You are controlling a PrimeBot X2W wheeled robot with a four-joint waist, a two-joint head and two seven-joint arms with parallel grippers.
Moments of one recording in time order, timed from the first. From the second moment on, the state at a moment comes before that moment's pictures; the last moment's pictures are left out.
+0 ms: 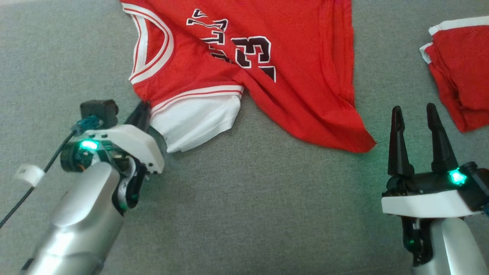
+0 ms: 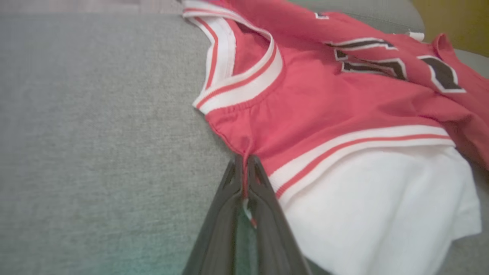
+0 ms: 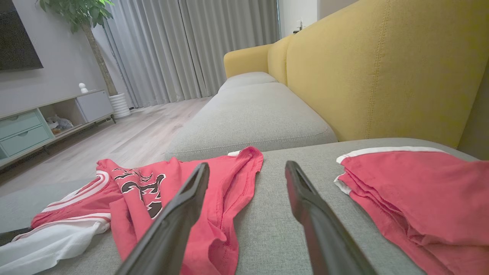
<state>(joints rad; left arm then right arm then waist) -0.60 0.32 -0.61 0.51 -0.77 0.15 0.16 -0.07 -0.04 0.02 -0.01 0.19 0.12 -0.26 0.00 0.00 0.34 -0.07</state>
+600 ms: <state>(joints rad) -0.93 0.44 -0.68 0.72 -0.52 0.07 0.05 -0.11 -0.04 0.06 0.01 0.19 0.12 -0.26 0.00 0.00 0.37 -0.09</state>
